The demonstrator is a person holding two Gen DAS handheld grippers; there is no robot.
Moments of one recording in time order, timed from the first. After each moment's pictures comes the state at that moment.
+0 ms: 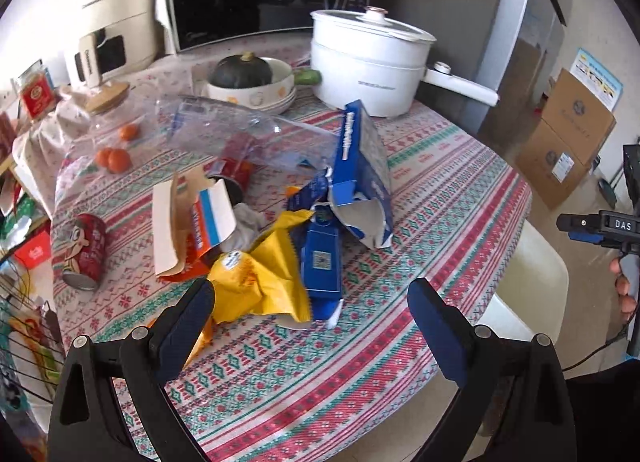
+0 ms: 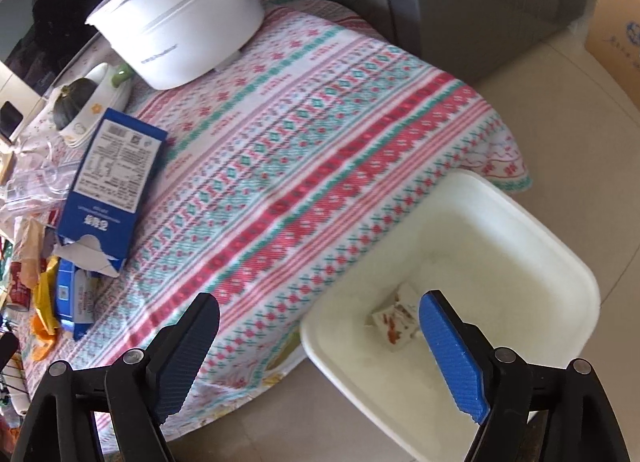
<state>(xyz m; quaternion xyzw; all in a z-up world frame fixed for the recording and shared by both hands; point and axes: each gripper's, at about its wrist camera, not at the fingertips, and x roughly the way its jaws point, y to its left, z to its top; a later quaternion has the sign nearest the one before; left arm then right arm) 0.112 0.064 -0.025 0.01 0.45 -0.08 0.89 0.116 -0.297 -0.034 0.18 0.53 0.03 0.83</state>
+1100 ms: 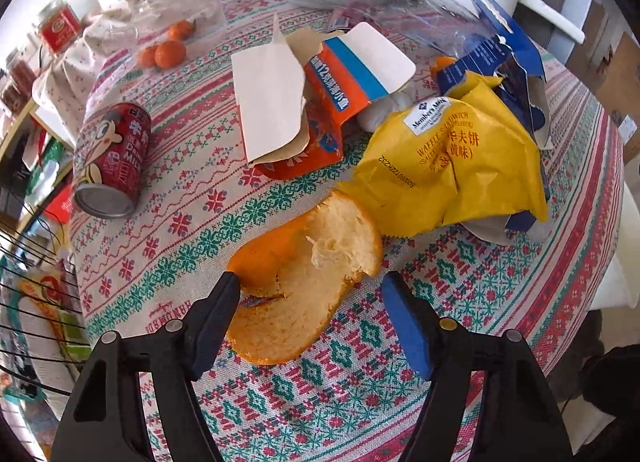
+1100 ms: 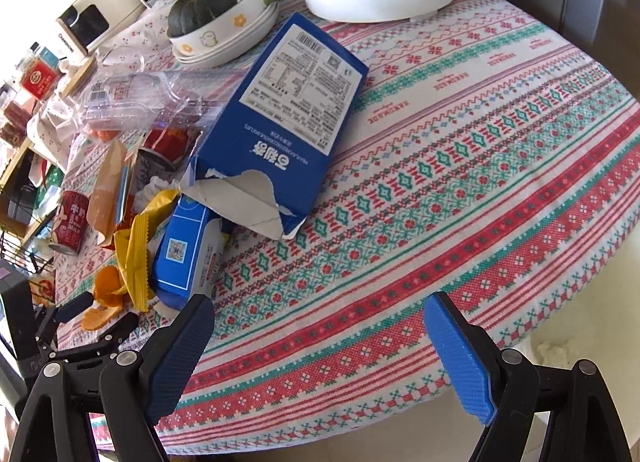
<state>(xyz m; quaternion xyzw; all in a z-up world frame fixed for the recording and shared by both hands) 0.132 0.150 -0.126 0.05 0.55 0.00 0.83 0.139 -0.132 -0.043 0.12 0.54 0.12 0.83</state>
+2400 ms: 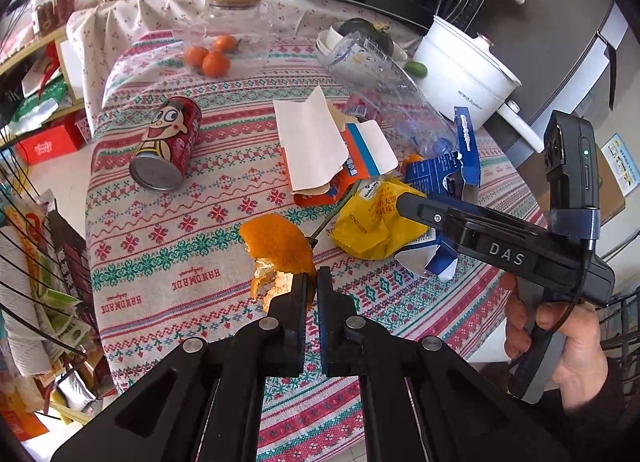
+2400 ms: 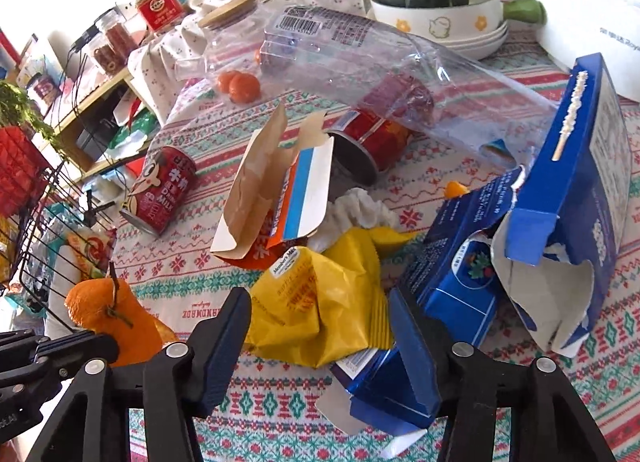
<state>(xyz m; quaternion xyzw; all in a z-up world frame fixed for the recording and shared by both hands) 0.085 0.201 -0.059 -0.13 0.49 -0.04 0.86 0.179 0.027 -0.074 0.05 0.47 0.29 0.83</state>
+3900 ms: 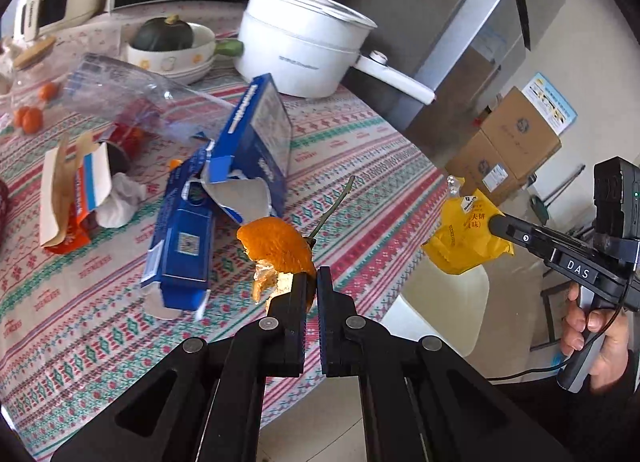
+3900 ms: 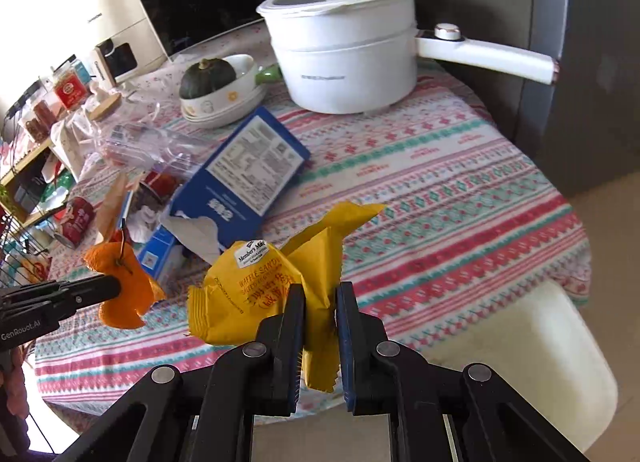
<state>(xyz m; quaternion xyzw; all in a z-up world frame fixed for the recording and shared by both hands) 0.114 -0.002 -0.036 -0.09 0.48 -0.21 0.85 0.101 -0.247 0.002 0.06 0.45 0.13 0.88</state>
